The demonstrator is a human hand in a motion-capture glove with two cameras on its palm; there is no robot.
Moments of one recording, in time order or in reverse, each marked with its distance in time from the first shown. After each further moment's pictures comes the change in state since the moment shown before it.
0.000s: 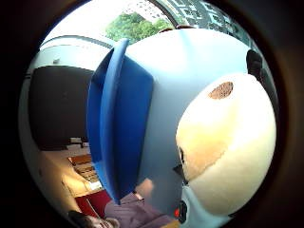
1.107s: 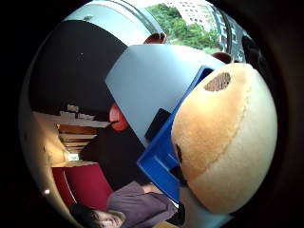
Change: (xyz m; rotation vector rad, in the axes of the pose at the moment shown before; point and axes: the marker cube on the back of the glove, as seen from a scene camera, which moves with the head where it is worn) arm -0.297 -0.009 -0.087 0.068 0.212 -0.199
